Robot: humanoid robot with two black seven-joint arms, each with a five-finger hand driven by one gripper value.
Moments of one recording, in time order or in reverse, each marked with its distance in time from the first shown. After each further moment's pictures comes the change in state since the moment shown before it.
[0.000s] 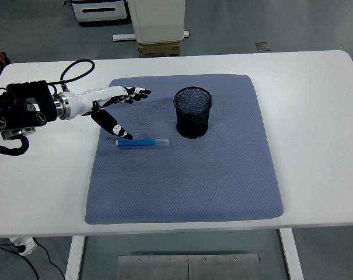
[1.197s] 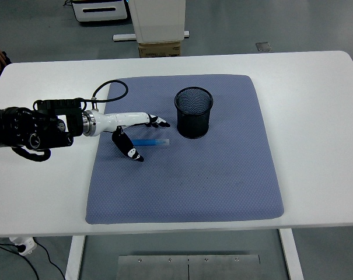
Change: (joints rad) left arm 0.029 -0.135 0.071 0.045 0.094 0.118 0.003; right arm 0.000 0.000 0.000 0.000 0.000 0.000 0.000
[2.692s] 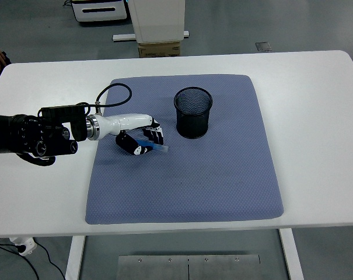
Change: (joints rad) left arm 0.028 -0.026 0.019 0.008 0.029 0.113 -0.014; right arm 0.000 0.000 0.000 0.000 0.000 0.000 0.000
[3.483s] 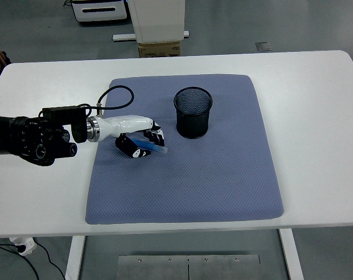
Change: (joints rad) left arm 0.006 0.000 0.000 0.000 0.063 0.025 0.000; right arm 0.000 0.000 0.000 0.000 0.000 0.000 0.000
